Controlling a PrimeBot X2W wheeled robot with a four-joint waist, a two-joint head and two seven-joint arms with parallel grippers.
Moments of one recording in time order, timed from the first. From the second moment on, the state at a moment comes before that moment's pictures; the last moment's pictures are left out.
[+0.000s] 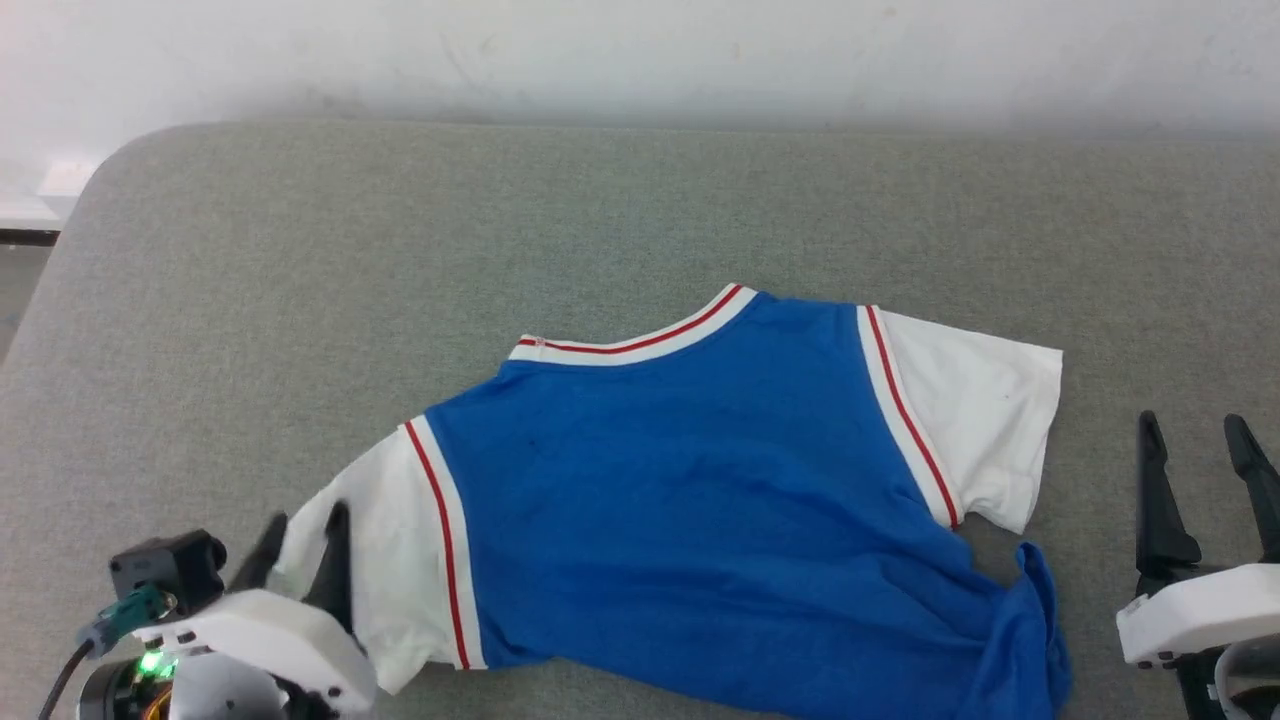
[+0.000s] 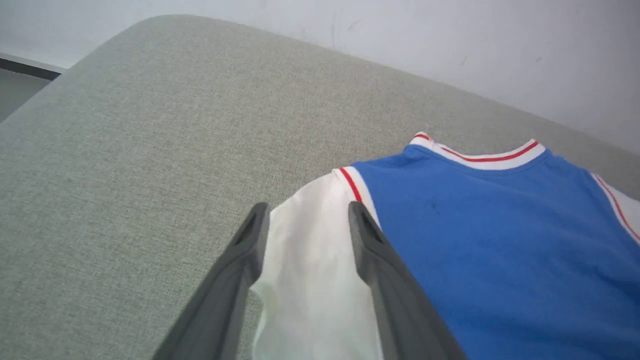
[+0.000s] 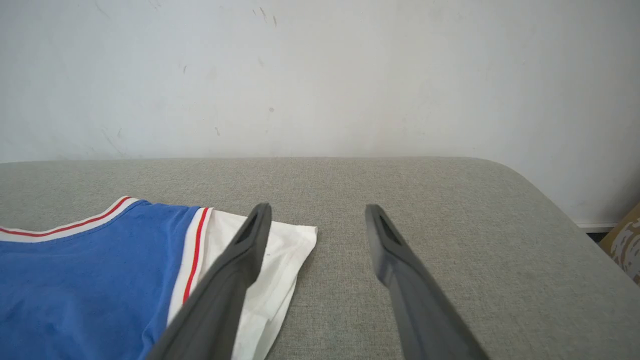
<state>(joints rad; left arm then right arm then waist) 0.08 0.43 -0.20 -0.12 -0.62 0.29 0.17 0.05 -0.05 -0.24 -0.12 0.11 0.13 -0.01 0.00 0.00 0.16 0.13</state>
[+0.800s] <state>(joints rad) 0.05 0.22 -0.15 -0.20 -0.30 0.24 -0.26 0.05 -0.05 -0.22 -0.12 0.10 0.13 -0.01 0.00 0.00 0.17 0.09</state>
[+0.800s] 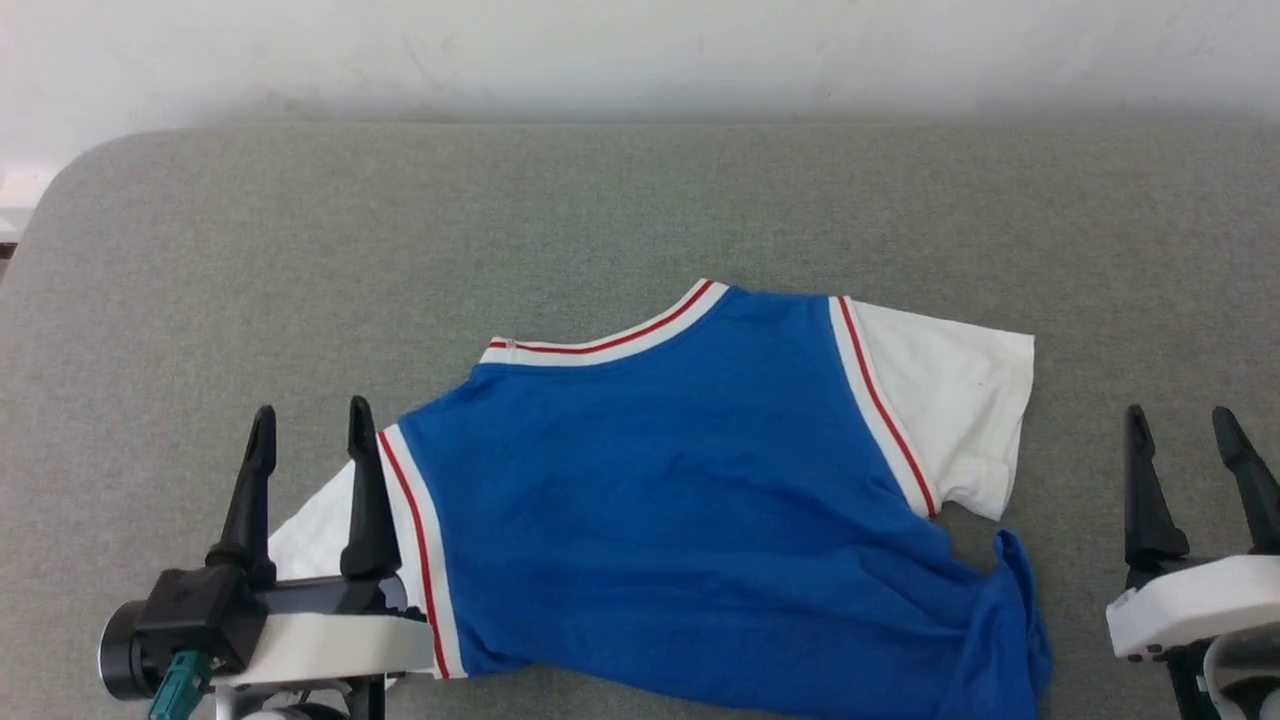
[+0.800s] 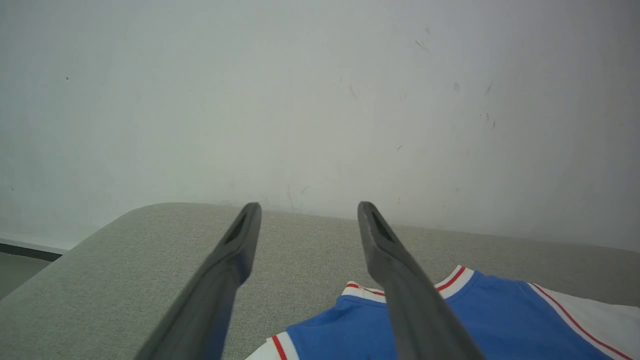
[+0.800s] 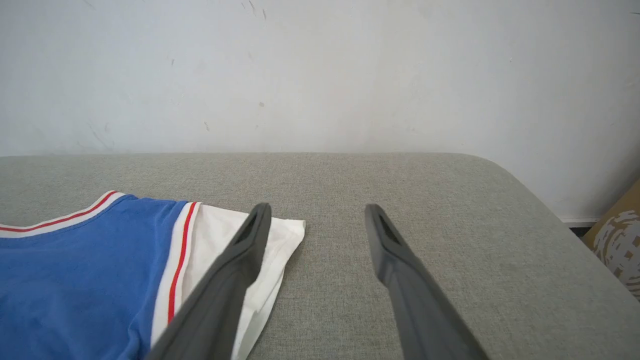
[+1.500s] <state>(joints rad) -0.04 0.09 -0.11 -0.14 -0.24 0.09 -0.26 -0.40 -0.25 -0.07 0.08 0.13 0.13 0.64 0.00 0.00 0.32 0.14</state>
